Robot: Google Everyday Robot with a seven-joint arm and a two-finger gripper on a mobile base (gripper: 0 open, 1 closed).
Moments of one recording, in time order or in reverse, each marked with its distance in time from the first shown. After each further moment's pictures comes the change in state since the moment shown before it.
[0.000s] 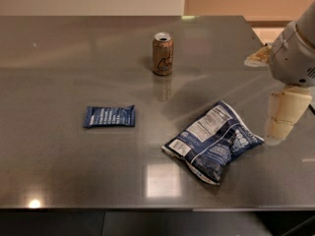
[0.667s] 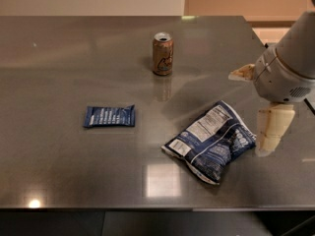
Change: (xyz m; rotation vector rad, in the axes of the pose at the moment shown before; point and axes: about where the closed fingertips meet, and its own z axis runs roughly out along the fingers) arm -0.005 0.007 0.037 -0.025 -0.016 -0.132
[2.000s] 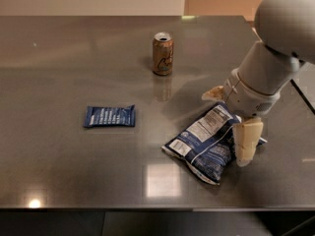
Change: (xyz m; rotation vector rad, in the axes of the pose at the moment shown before) arm -0.020 0.003 0.066 -0.127 -0.028 -0.165
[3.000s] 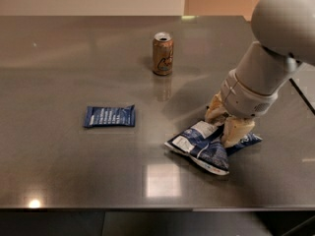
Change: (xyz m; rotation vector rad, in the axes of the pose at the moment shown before) arm -0.003 0.000 0.002 -0.005 -0.001 -0.034
